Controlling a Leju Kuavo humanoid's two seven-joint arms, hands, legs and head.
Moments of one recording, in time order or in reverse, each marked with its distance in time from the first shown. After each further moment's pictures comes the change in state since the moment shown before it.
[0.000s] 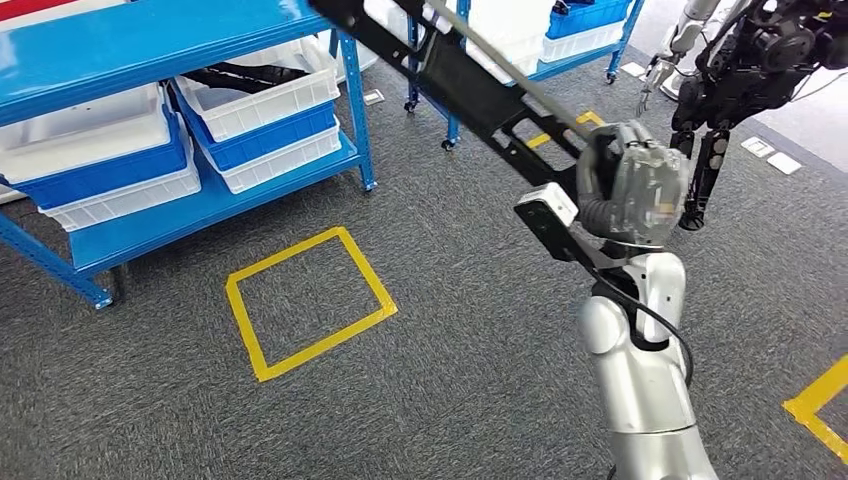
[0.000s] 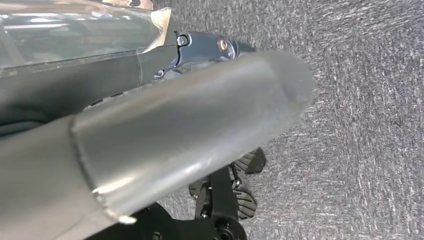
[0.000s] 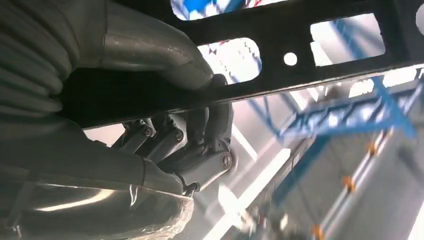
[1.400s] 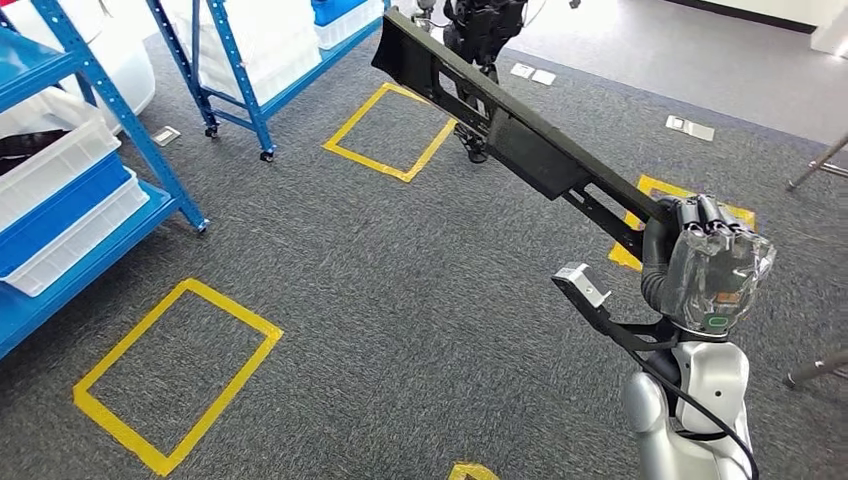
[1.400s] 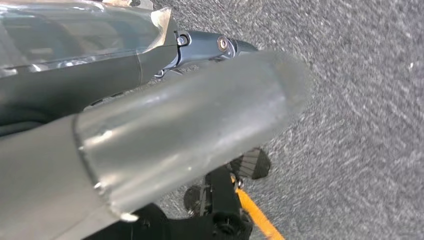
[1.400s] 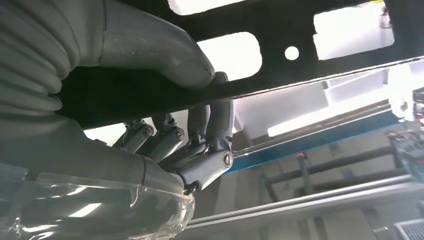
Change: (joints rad) left arm -0.018 -0.007 0.002 0.001 -0.060 0.003 0.028; right arm 0.281 -0.081 -0.098 -0.244 0.287 -0.080 0.090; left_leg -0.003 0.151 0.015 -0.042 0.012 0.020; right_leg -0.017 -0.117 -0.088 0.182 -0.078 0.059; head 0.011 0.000
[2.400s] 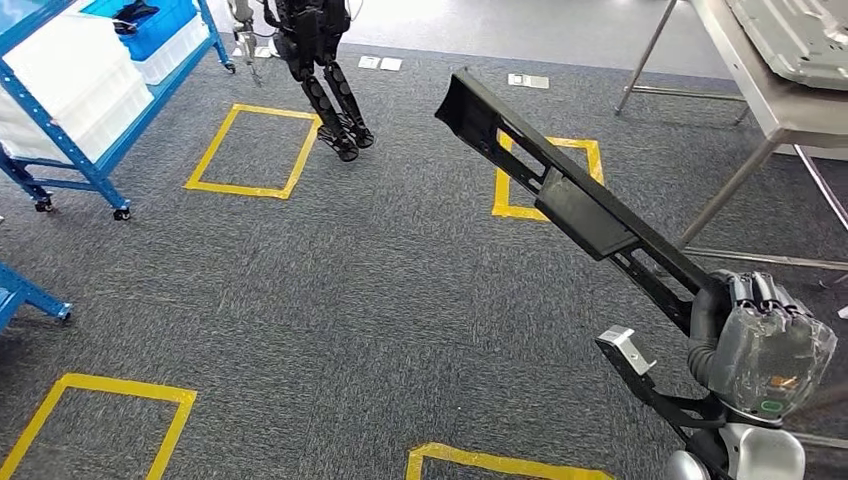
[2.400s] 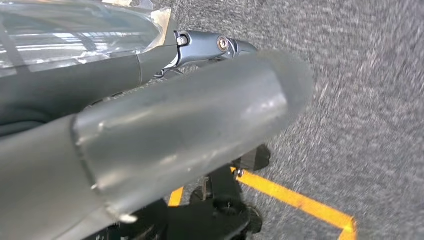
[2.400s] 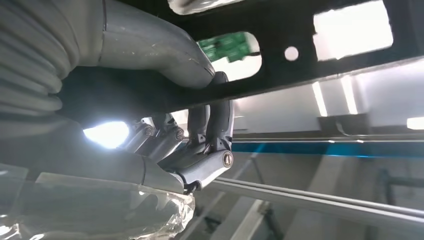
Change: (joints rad) left arm -0.030 -0.013 -0.032 0.000 -0.096 -0.008 0.025; right arm 0.287 -0.032 -0.126 -0.166 -0.018 -0.015 0.028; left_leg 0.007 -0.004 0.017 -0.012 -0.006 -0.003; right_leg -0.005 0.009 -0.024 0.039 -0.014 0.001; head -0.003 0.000
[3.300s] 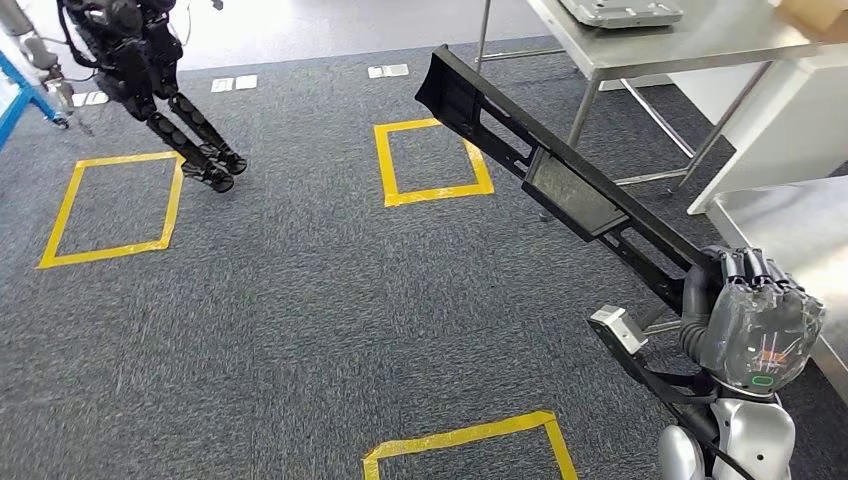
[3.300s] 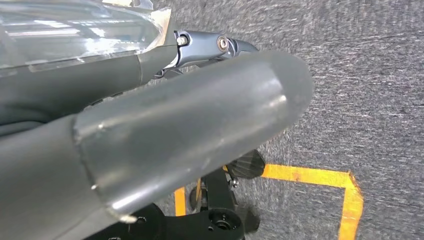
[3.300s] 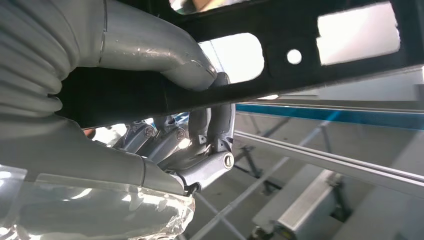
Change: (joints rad) left arm 0.000 0.000 0.002 0.000 0.017 -0.010 -0.010; right arm -0.068 0.012 0.002 0.016 0.021 0.011 -0.012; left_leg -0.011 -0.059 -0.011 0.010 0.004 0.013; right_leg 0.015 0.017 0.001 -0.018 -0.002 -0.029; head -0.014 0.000
